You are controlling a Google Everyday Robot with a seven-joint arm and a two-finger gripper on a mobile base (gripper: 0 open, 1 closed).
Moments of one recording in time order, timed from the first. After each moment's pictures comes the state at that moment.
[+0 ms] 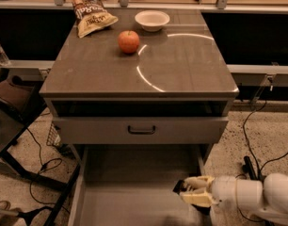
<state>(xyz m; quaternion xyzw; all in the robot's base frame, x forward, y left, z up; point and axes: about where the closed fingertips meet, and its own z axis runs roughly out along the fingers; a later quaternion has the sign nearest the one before) 0.406 -0.161 0.563 -0.37 0.76 0.38 0.38</state>
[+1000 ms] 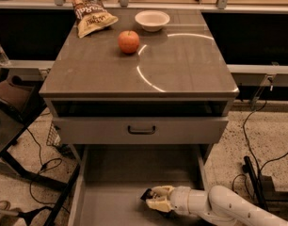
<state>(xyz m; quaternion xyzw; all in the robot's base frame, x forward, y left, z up) 0.438 -0.056 0.408 -0.36 0.76 0.39 0.39</state>
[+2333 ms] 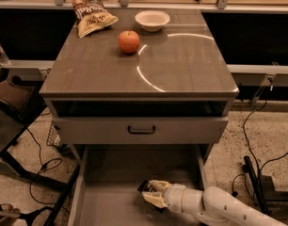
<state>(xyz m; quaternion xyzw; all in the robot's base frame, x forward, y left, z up) 0.451 -0.033 0.422 -0.35 0.75 0.37 0.42</state>
